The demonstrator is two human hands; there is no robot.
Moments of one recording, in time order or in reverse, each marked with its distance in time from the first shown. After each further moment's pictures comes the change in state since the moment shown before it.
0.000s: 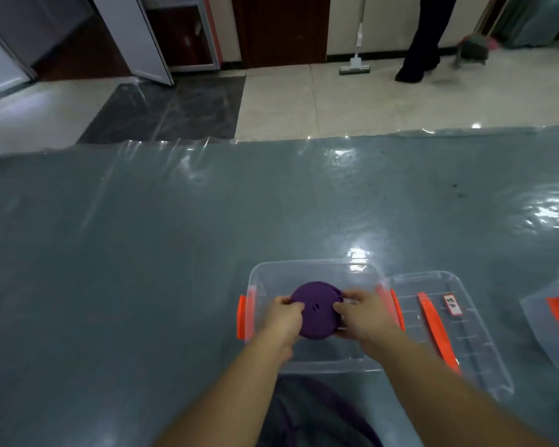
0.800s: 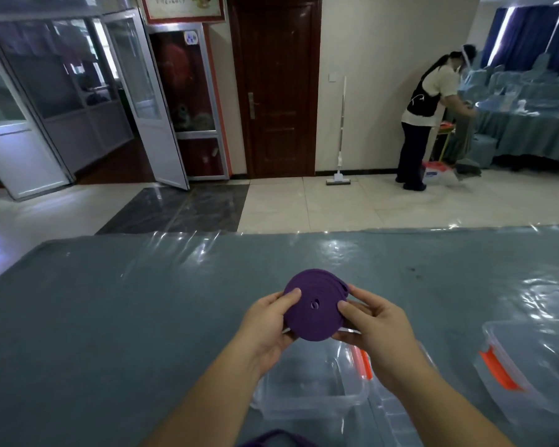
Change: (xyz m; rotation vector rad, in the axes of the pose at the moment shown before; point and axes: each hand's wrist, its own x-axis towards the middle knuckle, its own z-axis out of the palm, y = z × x) left_hand -0.214 0.099 -0.034 -0.289 -0.340 0.406; right_hand -0.221 -0.094 -0.058 0.296 -0.121 -0.615
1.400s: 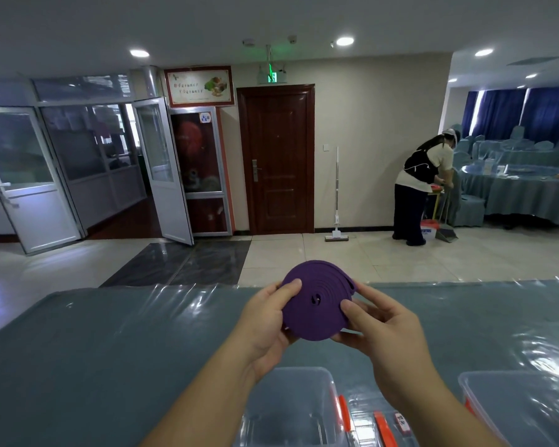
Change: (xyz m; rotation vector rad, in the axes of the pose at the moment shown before) left_hand -0.107 0.063 0.090 0.004 -0.158 0.299; right_hand -0.073 -0.107 -0.035 0.120 -0.052 -0.312
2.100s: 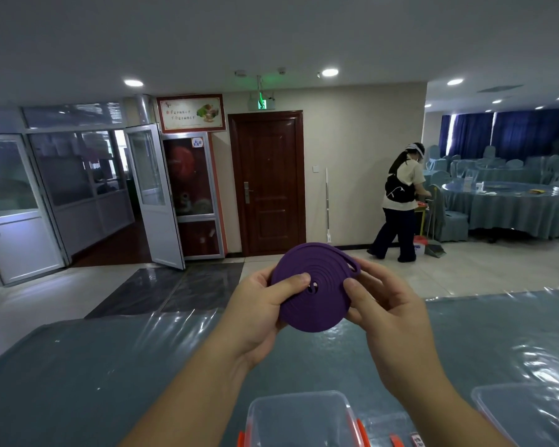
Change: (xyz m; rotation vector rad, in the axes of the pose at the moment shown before) left_hand -0.020 0.078 -0.025 0.092 -0.162 0.186; right_hand -0.011 -0.037 0.068 0.034 0.003 -0.293
